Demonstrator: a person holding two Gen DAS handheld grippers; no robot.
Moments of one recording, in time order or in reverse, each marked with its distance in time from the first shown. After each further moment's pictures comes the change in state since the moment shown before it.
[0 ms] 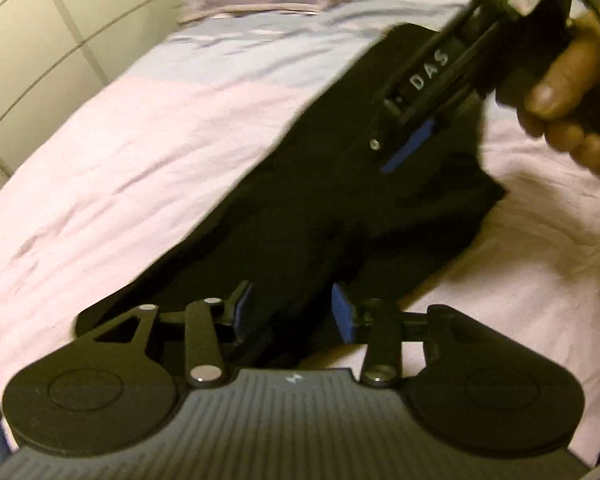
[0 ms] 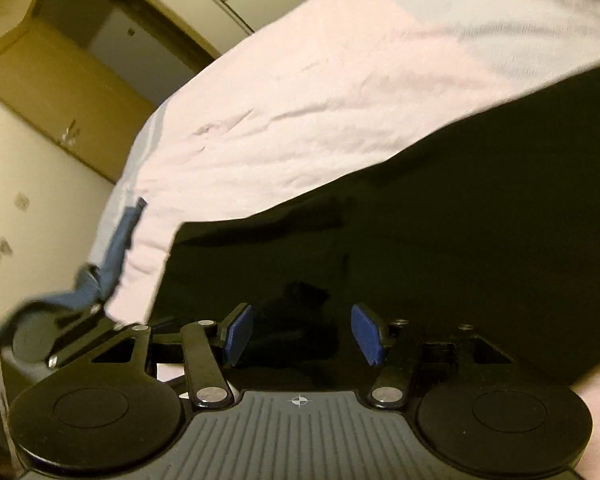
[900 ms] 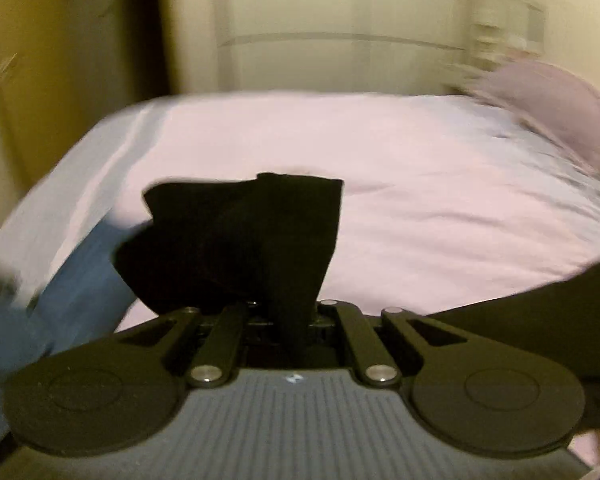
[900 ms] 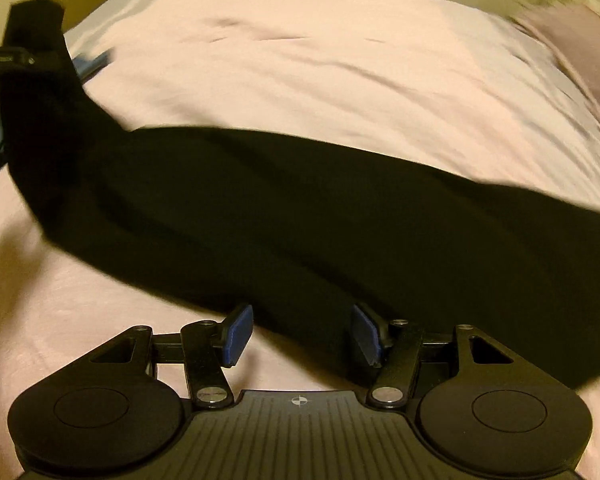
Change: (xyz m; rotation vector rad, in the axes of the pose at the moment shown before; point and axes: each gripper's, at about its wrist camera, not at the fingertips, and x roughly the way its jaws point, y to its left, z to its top) left arm -0.057 0.206 -0.057 -0.544 -0.197 0.323; right arm 0.096 0.155 -0.085 -0.446 0.078 -0.517
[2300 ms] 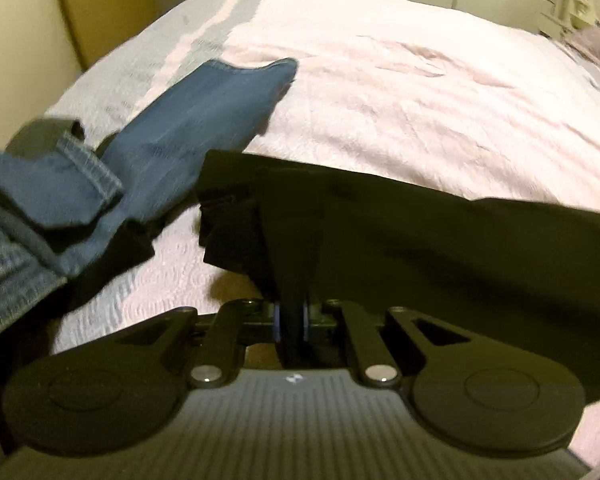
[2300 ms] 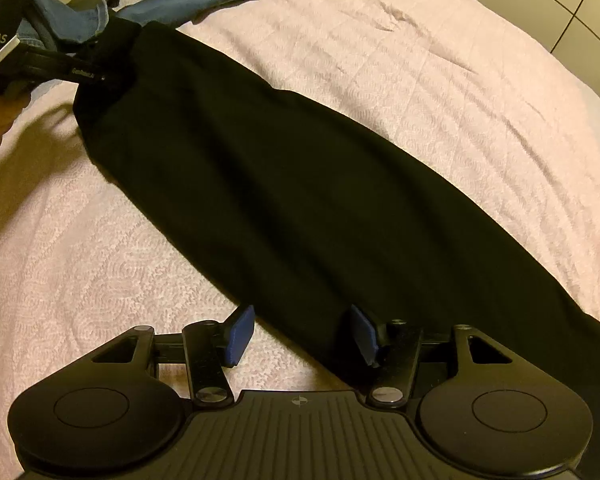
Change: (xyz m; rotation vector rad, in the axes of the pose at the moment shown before) left arm 0.045 0.150 -0.129 -0.318 0.333 0.231; right arm 0.046 0.123 0.025 -0.445 0.071 0.121
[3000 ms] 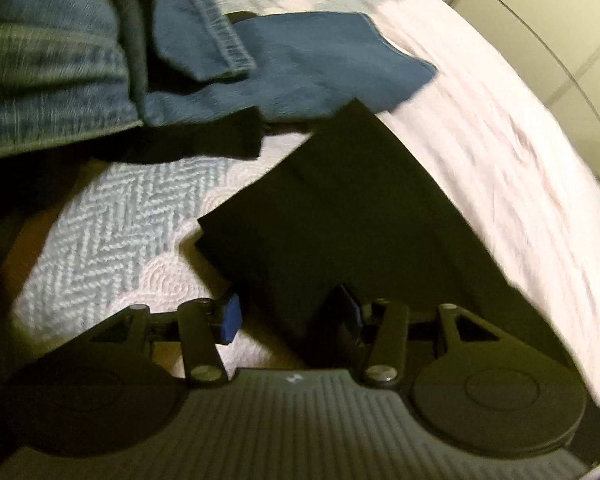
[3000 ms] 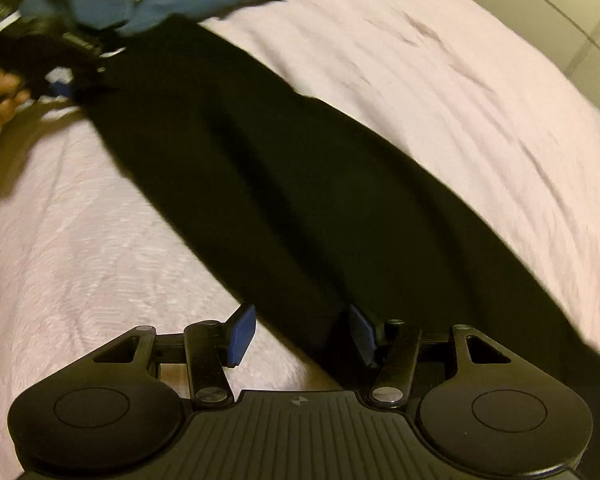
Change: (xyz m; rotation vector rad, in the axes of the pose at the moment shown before) left arm 0.007 0.086 -0.030 -0.579 0.108 -0.082; right arm 0.006 0.012 0.006 -0.053 -0.007 0.001
